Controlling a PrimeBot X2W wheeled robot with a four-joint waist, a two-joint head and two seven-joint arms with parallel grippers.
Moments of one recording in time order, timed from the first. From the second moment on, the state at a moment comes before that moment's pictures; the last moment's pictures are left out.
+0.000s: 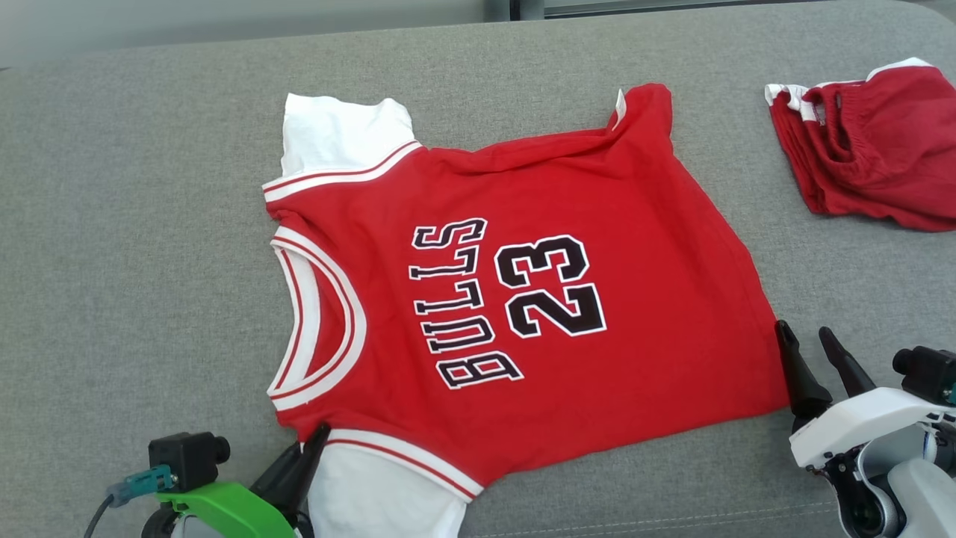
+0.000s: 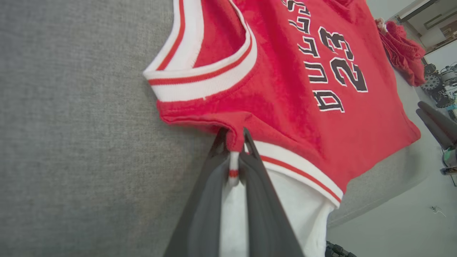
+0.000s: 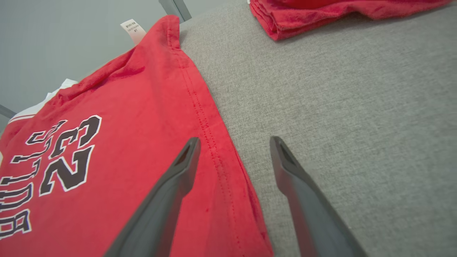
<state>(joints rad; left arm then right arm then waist) 0.08 0.23 -0.32 0.09 -0.80 -0.12 0.10 -0.05 -0.28 0.22 0.36 0.67 0.06 -0.19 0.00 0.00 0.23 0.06</state>
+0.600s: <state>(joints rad) -0.13 0.24 -0.29 0.01 -0.76 -0.12 0.03 -0.06 -0.28 0.23 0.35 0.68 0.07 -0.18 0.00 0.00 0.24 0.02</state>
